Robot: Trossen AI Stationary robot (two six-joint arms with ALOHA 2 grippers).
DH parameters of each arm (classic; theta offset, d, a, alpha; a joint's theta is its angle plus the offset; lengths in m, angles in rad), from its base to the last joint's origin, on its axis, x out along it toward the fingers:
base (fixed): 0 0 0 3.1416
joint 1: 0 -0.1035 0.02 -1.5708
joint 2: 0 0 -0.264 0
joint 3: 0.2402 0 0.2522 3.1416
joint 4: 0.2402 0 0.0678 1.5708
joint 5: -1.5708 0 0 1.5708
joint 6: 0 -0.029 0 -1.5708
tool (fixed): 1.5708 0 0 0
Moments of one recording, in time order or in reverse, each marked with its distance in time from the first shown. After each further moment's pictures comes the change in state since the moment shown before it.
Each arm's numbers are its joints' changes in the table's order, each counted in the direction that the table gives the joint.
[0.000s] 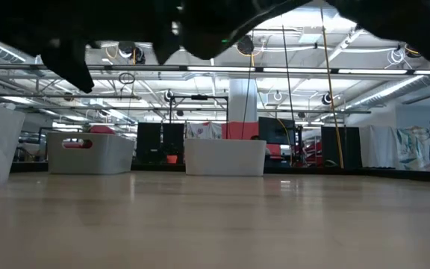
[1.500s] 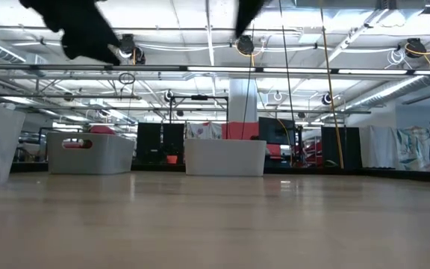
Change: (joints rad) left arm 0.120 -0.050 -0.025 -0.424 0.006 -0.069; right arm 0.032 0.559 0.107 2.038 -0.215 -0.146
